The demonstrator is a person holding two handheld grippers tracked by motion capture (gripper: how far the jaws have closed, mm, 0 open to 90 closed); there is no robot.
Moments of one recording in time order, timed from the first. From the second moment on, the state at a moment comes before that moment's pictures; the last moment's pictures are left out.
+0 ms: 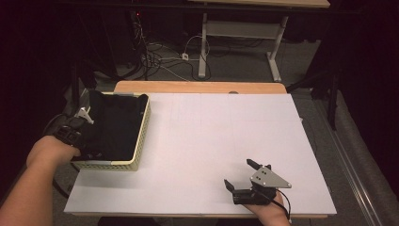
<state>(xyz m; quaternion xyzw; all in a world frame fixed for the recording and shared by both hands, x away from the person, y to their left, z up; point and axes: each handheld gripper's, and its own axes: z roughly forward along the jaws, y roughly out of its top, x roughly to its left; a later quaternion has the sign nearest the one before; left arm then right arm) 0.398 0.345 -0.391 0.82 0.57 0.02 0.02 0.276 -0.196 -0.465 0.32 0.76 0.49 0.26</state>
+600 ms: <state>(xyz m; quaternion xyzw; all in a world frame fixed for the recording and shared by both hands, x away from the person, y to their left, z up) 0.426 0.342 -0.432 0.82 0.57 -0.02 -0.02 0.273 -0.198 -0.464 0.32 0.76 0.50 0.26</state>
